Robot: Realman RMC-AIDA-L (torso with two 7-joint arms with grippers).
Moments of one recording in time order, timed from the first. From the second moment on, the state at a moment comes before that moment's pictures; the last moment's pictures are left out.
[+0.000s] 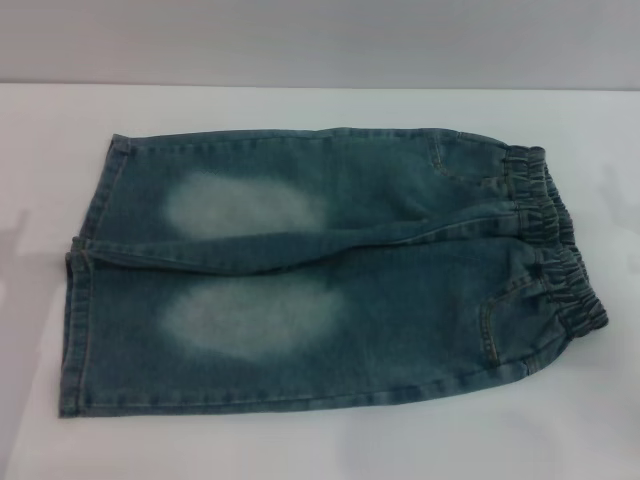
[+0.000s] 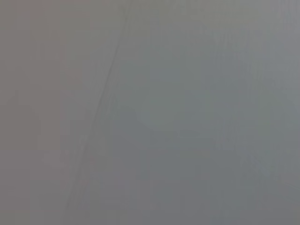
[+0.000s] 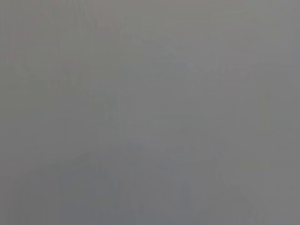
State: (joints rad) left arm -0.28 -2.07 -0.67 -0.16 2.06 1.55 -0.38; right arm 0.50 2.09 -0.75 0.08 -0.57 -1.46 0.36
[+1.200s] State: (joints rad) left arm -0.29 -2.07 -0.67 -0.17 2.06 1.52 -0.38; right arm 0.50 2.09 -0.73 0.08 -0.56 -1.45 0.36
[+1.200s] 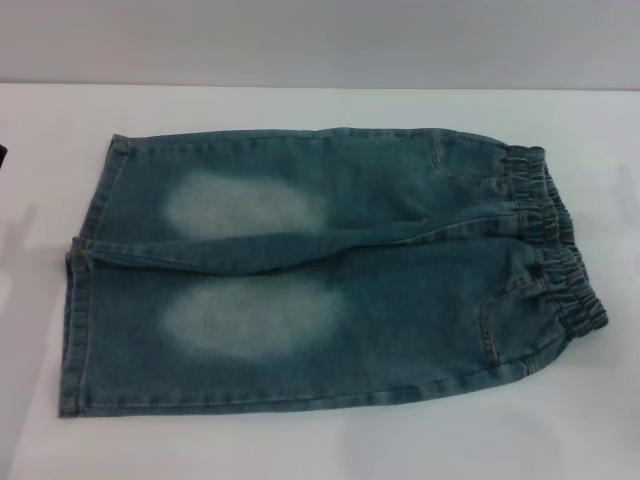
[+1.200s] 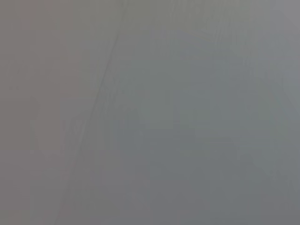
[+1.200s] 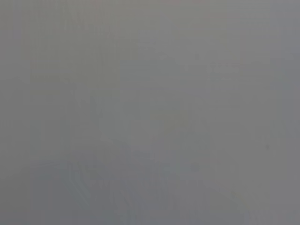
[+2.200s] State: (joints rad) left arm -0.50 -1.88 -0.06 0.29 2.16 1.62 -1.44; right arm 0.47 2.08 -0.69 0.06 -0.56 -1.36 0.37
